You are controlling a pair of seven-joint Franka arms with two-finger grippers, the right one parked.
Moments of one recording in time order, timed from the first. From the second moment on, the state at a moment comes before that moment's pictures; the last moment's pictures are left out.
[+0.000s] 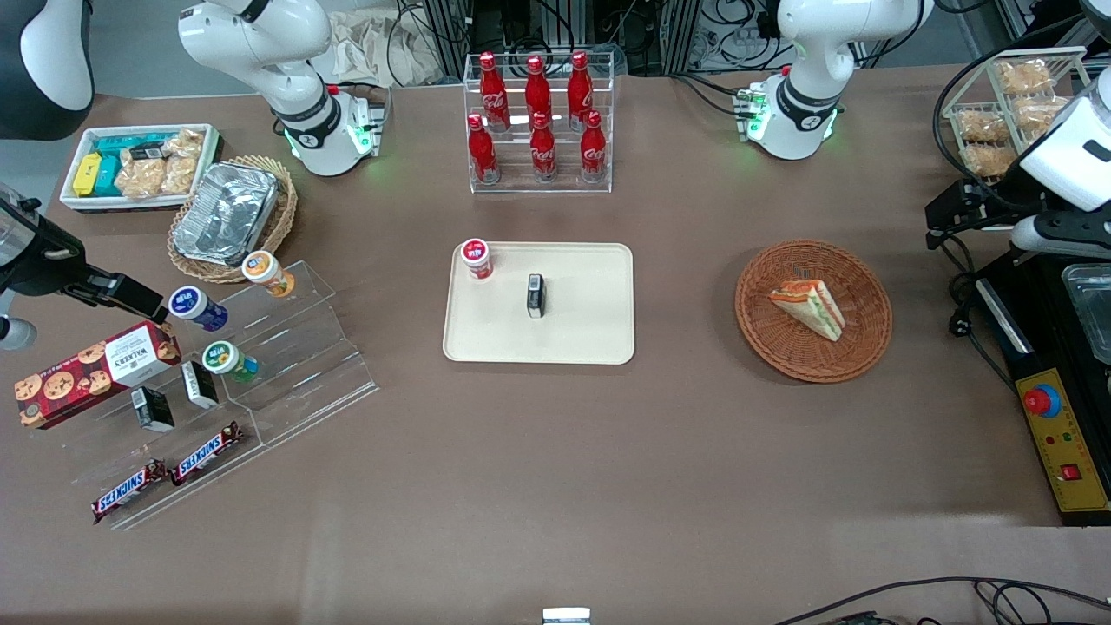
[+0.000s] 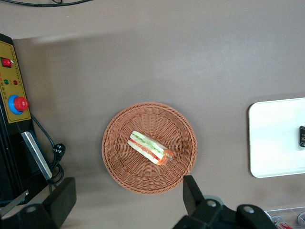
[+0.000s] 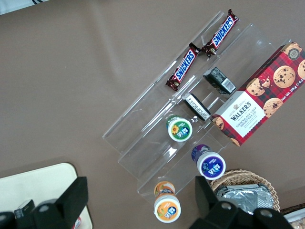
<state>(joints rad) 0.06 -0.08 -0.11 -1.64 -0.04 1.62 0.08</state>
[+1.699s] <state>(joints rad) 0.03 -0.31 -0.14 -2.50 -0.04 2.16 -0.37</state>
